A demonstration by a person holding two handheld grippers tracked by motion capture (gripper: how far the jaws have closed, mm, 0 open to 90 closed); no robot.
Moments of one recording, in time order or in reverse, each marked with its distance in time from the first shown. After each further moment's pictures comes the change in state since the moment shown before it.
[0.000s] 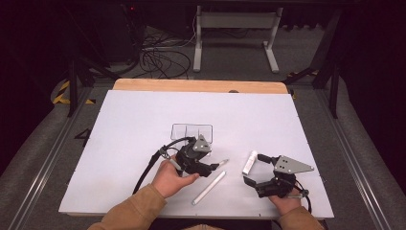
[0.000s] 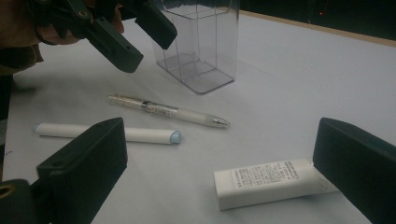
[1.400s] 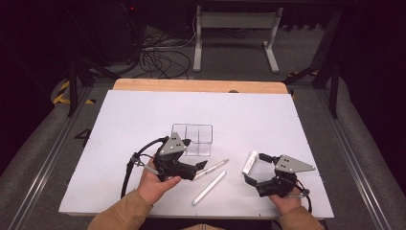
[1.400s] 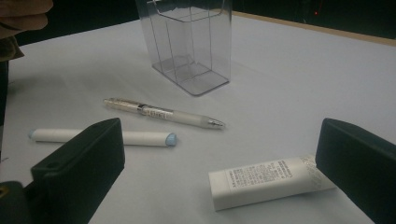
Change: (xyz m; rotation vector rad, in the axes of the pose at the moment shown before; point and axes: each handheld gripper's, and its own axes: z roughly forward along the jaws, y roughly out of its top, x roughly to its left) left arm 0.001 -0.027 -0.060 -0.280 0.069 -0.084; right arm -0.002 0.000 -0.001 -0.008 -0.011 0.022
